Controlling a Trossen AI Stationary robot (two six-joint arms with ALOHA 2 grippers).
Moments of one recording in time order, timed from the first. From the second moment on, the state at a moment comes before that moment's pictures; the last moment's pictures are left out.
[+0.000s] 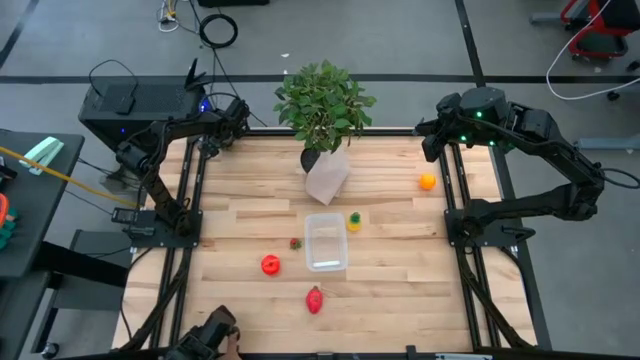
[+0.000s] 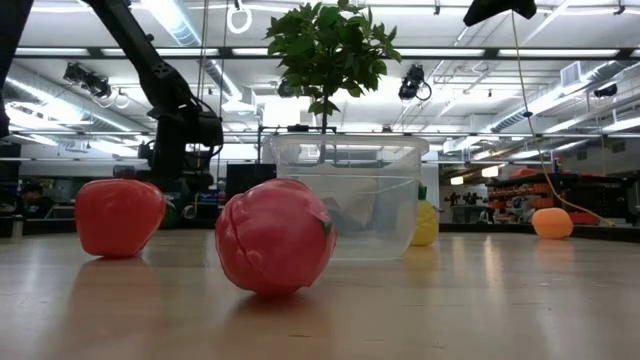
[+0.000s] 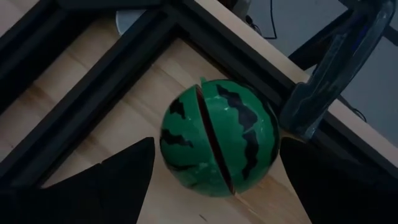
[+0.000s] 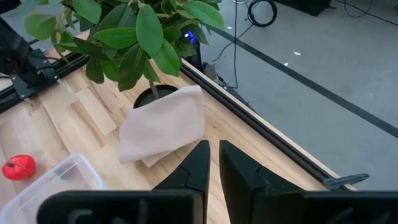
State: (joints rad) left arm 1.02 1.72 0.98 -0.57 -0.45 -1.22; right arm -0.44 0.99 1.47 -1.11 0.18 0.26
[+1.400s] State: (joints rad) left arm 0.83 1.69 0.97 -0.64 -0.50 -1.08; right arm -0.44 0.99 1.47 -1.11 0.18 0.26
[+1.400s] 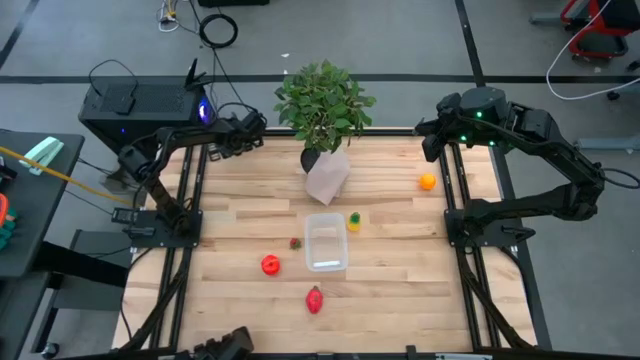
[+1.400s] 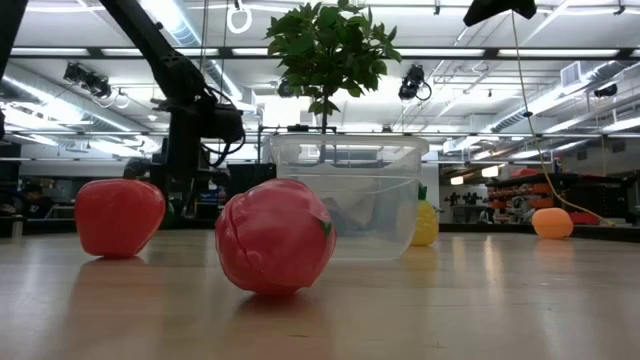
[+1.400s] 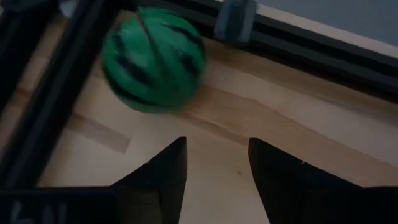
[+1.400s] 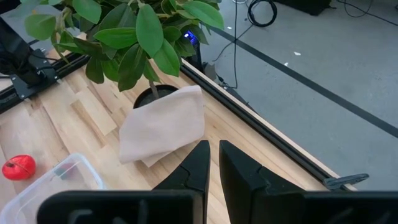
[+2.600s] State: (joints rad) left arm 1.04 1.64 0.97 -0.62 -0.34 -0.81; right arm -0.44 0.99 1.47 -1.11 0.14 0.24
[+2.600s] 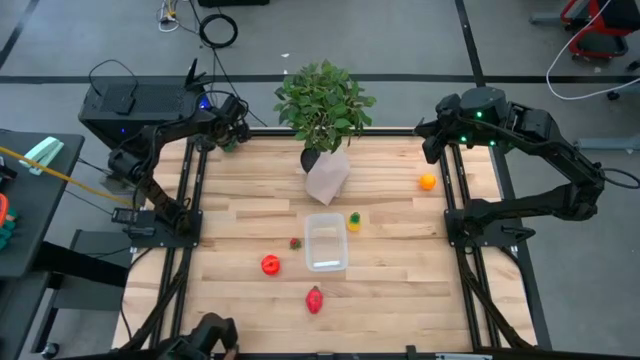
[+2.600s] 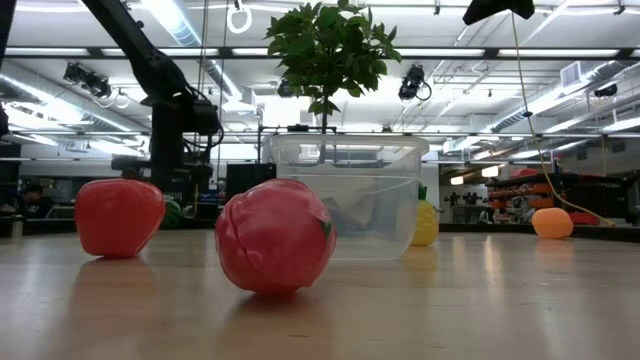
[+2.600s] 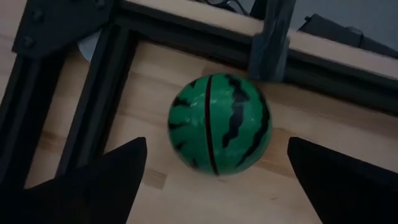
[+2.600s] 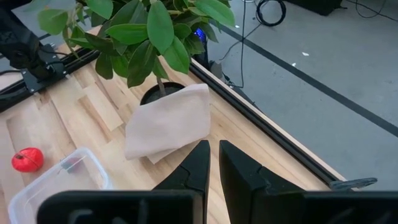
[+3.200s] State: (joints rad) left arm 1.00 1.70 0.97 -0.61 -0.35 -0.94; right arm -0.44 0.99 1.47 -1.11 0.13 0.25
